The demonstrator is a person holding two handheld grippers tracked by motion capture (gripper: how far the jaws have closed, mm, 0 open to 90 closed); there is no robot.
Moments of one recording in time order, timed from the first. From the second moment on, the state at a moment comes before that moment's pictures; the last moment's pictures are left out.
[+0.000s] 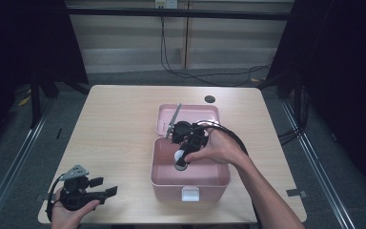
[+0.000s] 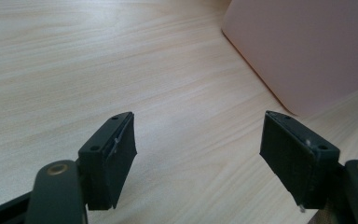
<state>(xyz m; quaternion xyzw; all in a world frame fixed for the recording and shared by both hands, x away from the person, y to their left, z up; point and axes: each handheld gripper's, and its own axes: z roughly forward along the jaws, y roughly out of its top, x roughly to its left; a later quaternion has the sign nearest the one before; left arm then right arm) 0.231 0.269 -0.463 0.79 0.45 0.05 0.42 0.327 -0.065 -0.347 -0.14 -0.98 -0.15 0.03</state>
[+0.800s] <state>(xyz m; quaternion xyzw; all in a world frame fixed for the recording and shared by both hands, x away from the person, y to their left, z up) 0.232 0.269 -0.463 0.79 0.45 0.05 0.42 0.331 -0.028 -0.371 -0.10 -0.99 -0.12 0.04</state>
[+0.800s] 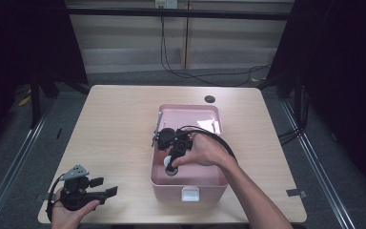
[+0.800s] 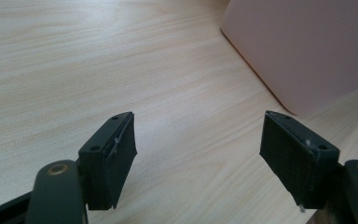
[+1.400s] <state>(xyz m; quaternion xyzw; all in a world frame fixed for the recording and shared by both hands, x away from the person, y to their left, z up) 0.232 0.269 -0.464 0.79 0.45 0.05 0.42 0.339 -0.013 -0.391 -0.09 -0.99 -0.12 0.05</state>
